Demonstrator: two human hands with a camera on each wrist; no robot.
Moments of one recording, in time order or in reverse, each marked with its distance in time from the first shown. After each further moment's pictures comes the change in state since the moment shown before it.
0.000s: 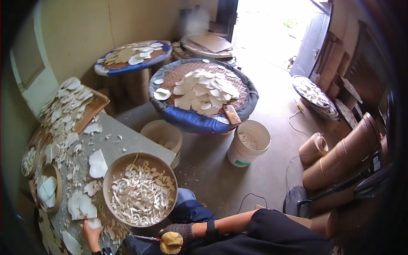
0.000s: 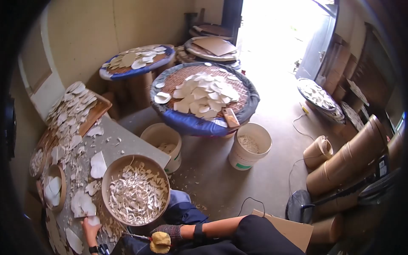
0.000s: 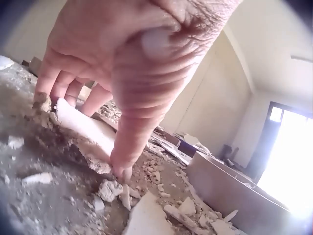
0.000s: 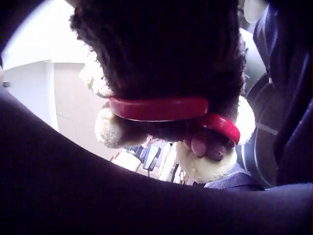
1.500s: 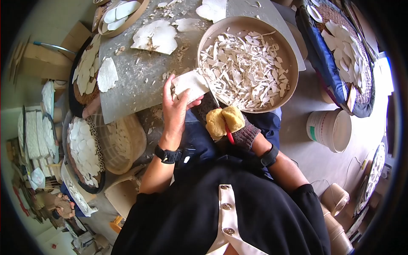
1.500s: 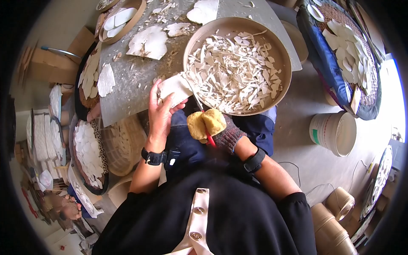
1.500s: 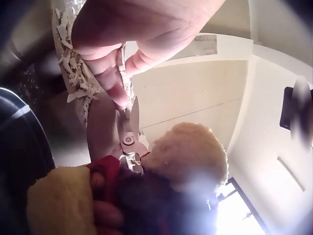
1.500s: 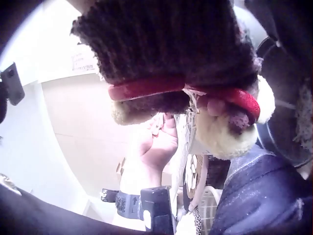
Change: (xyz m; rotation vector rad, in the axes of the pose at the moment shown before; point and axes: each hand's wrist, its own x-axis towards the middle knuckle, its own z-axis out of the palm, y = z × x) left_hand -0.141 0.126 0.012 -1.498 0.008 -0.256; right_hand 0.048 -0.002 0.000 0.382 -0.166 0.179
